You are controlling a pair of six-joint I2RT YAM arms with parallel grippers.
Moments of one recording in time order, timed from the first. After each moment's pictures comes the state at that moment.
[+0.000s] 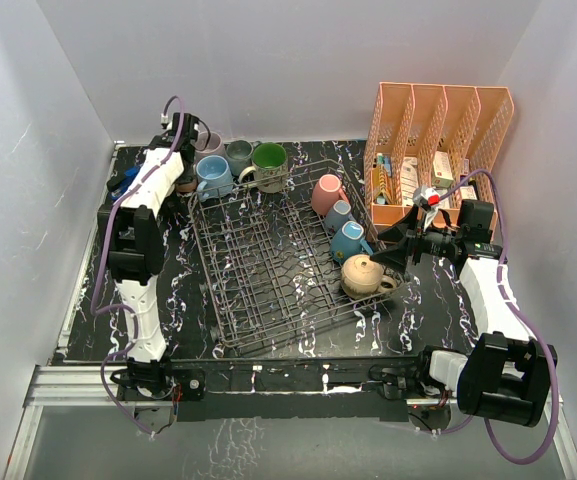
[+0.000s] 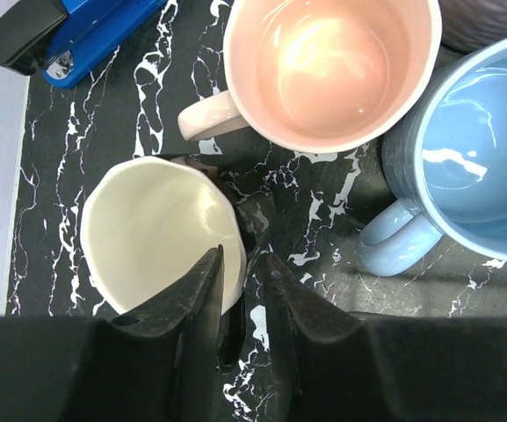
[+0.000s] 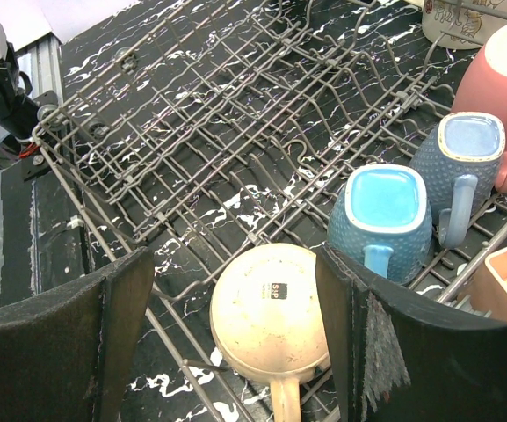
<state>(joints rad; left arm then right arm) -0.14 2.12 1.92 -0.82 -0.51 -0.20 -0.22 1.13 0.76 -0.37 -1.36 -0.47</state>
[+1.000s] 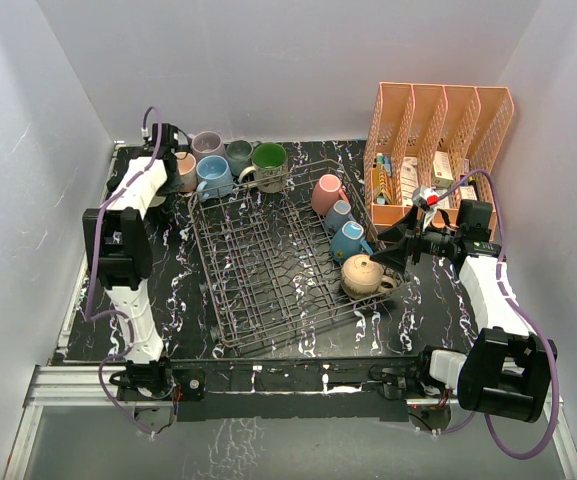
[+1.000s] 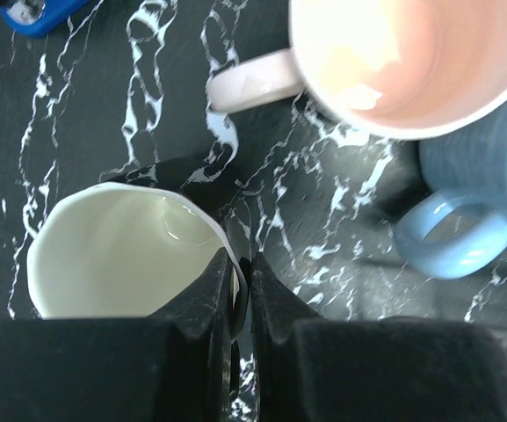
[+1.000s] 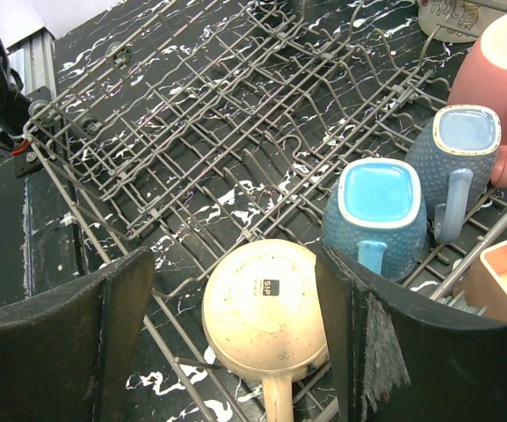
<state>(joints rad) -0.05 2.07 1.78 -0.74 -0.37 -0.26 -0.22 1.15 0.76 -0.37 -1.35 -0.50</state>
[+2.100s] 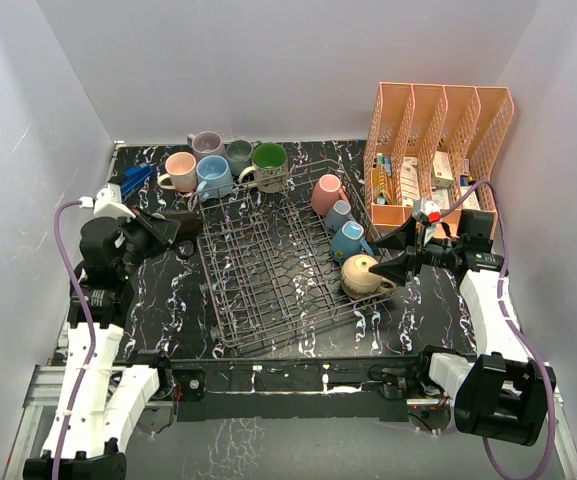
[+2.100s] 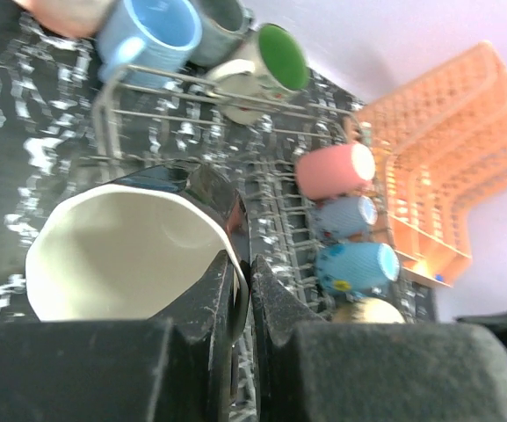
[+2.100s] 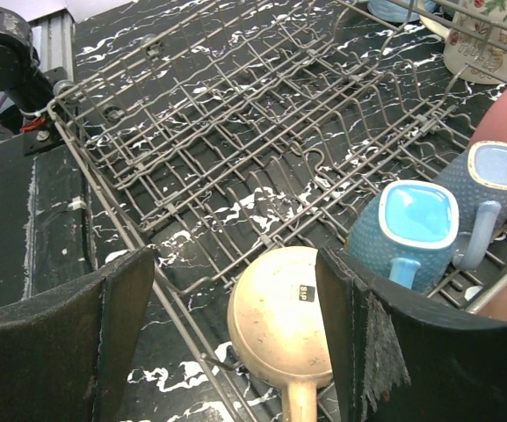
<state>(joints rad) -0.03 0.71 0.87 -0.48 0.14 -0.61 -0.22 1.04 0.71 -0.45 -1.41 -0.62</state>
